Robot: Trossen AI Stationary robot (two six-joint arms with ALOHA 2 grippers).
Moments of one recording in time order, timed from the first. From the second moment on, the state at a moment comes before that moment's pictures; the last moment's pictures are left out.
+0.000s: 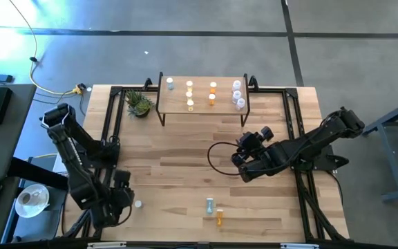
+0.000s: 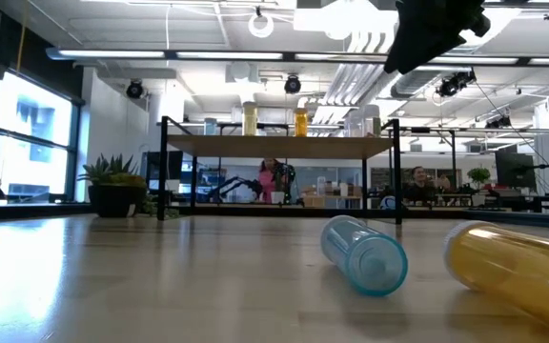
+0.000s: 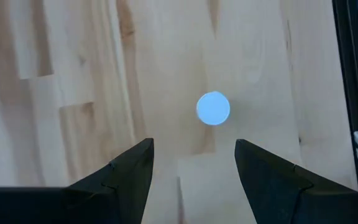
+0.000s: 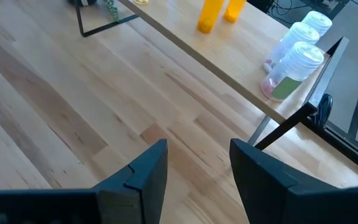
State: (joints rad) left arm -0.96 1.39 1.03 -1.07 -0.32 -0.89; right arm 0.42 1.46 1.20 -1.08 0.95 1.05
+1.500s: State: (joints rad) left arm -0.84 1.56 0.91 -0.76 -0.21 -0.84; right arm 0.42 1.47 1.20 -1.07 0.94 1.05
